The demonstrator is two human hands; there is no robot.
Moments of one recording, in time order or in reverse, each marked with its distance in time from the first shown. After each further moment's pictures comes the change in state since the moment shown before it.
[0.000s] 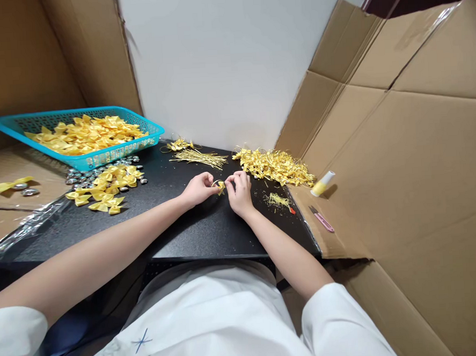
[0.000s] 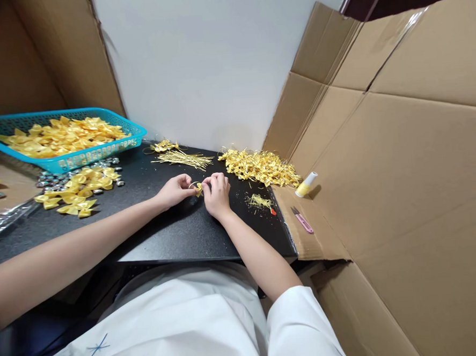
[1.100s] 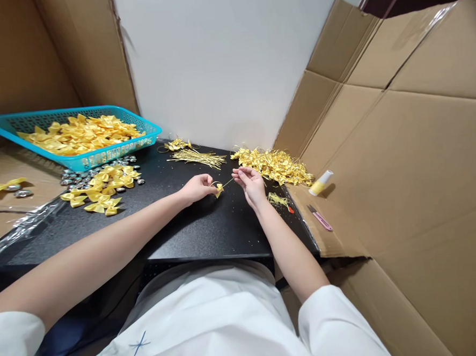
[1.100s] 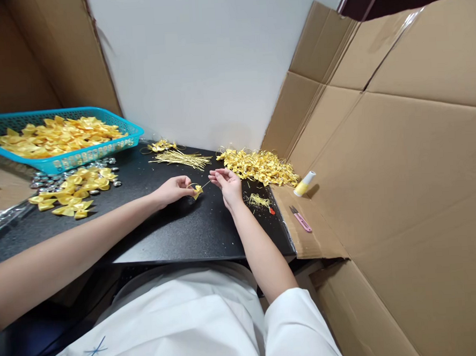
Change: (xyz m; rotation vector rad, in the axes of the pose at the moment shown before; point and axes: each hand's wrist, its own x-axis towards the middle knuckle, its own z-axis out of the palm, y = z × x) left_hand 0.005 0.005 -0.003 -0.039 -0.067 -0.134; right_hand 0.022 0.018 -0.013 1.119 0.042 0.518
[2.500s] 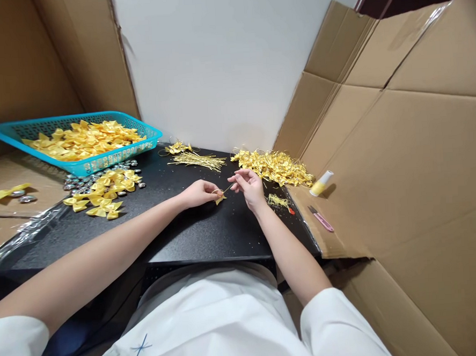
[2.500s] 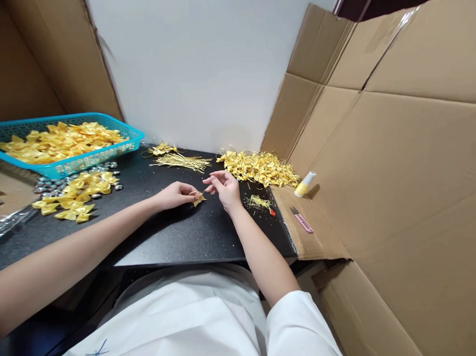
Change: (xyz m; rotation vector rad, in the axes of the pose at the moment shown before) left_hand -0.003 0.005 -0.008 0.250 -0.238 0.078; right_hand -0.010 -0.010 0.006 -0.110 -0.151 -0.079
